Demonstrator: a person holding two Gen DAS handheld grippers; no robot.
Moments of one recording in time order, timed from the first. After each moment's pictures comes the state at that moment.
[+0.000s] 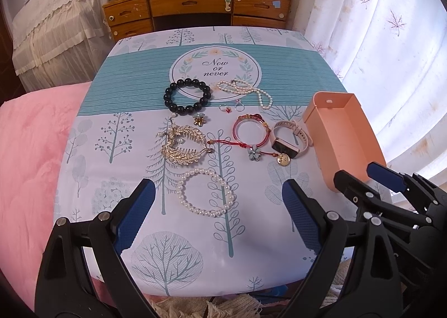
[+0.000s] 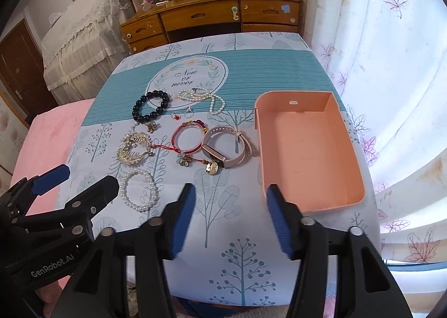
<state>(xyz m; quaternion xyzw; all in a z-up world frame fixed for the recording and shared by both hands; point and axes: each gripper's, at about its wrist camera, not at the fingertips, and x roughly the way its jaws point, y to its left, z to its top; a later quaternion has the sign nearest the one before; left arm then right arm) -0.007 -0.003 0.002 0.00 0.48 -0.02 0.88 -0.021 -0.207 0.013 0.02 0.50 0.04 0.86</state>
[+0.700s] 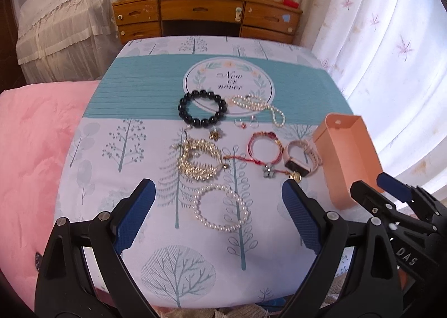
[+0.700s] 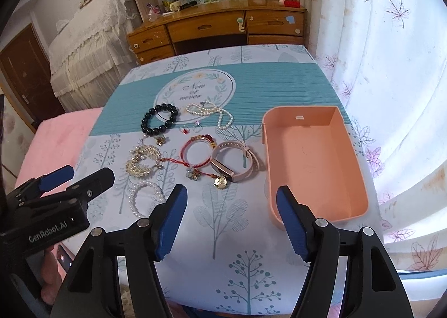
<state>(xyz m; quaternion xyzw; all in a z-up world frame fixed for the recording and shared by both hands) 0.003 0.038 0.005 -0.04 0.46 -0.02 0.89 -0.022 -0.204 0.027 0.04 0.46 0.08 0.88</state>
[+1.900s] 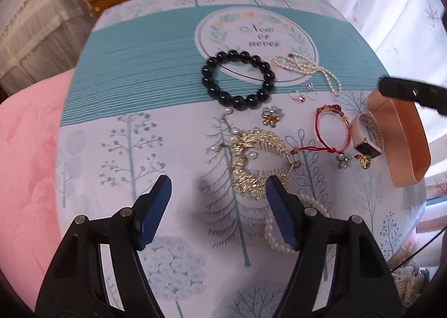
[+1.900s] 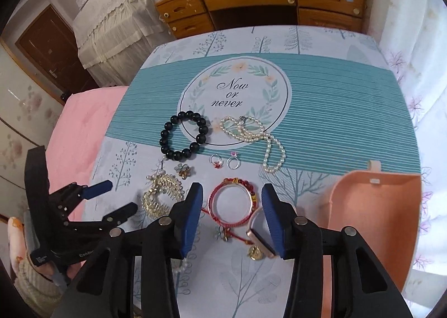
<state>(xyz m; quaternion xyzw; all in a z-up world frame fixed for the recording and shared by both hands) 0.096 0.096 -0.082 0.02 0.57 -0.06 0.82 0.151 -0.150 -0.006 0.03 0.56 0.18 0.81</state>
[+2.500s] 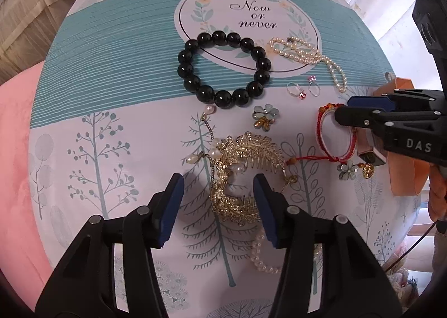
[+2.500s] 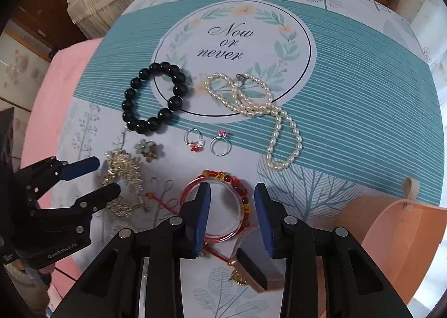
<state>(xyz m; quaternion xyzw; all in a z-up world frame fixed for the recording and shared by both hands) 0.129 0.081 -0.114 0.00 0.62 -0.08 0.78 0.185 -0.114 -0.094 -0.05 0.64 0.17 0.74</state>
